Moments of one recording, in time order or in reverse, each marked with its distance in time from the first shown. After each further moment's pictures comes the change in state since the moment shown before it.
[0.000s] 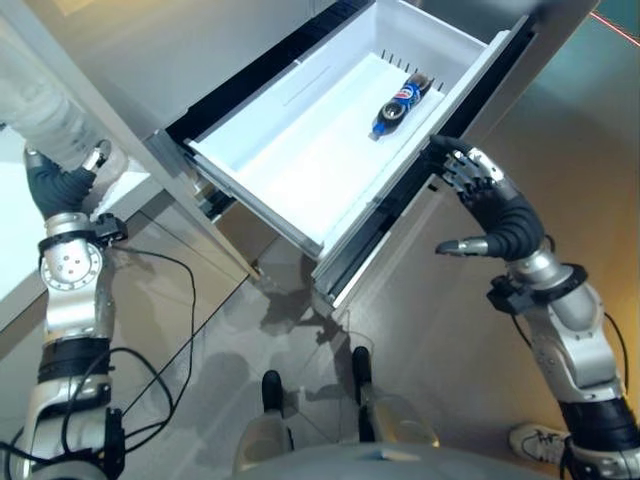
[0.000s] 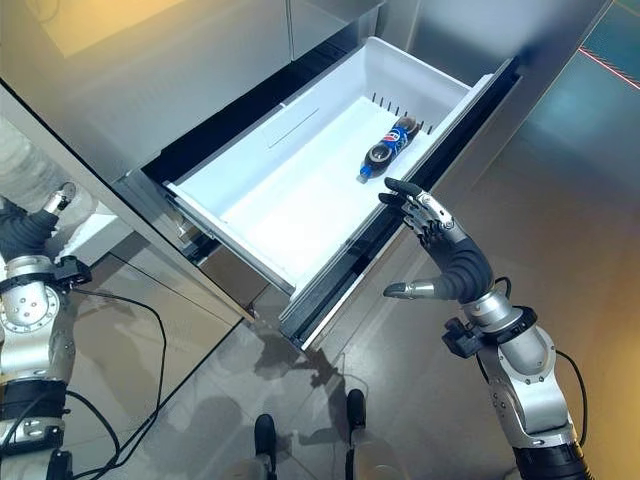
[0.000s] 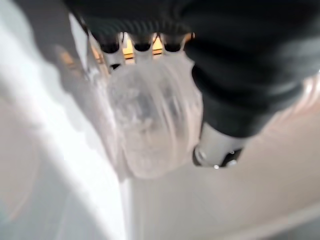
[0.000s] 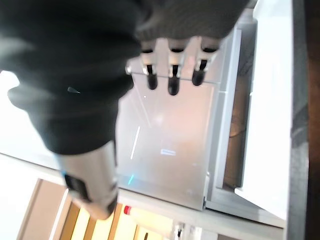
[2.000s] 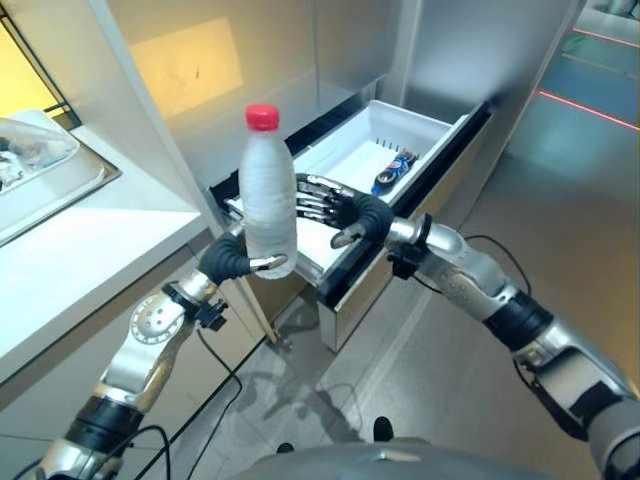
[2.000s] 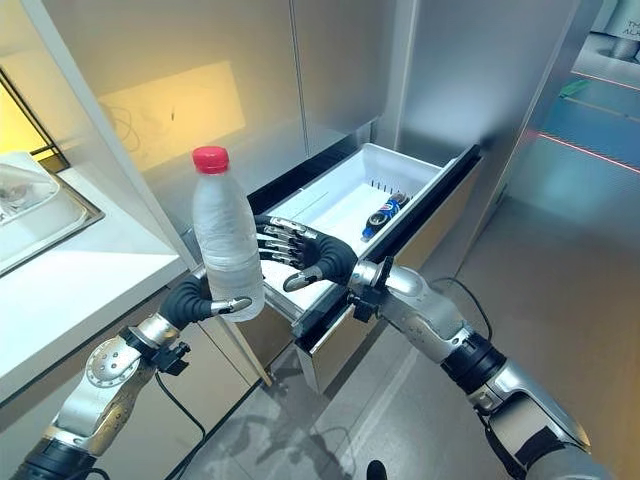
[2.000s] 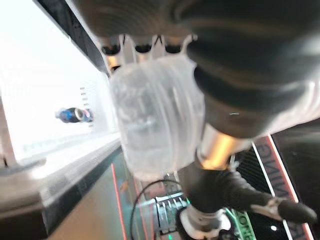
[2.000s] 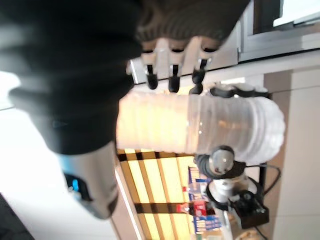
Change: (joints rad) left arm 0.244 0.039 -0.451 -0.374 -0.140 0.052 -0.514; right arm -0.623 0.000 0.672 0.428 0.475 0.308 0.137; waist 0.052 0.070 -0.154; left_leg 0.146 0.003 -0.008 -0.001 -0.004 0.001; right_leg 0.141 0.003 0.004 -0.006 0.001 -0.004
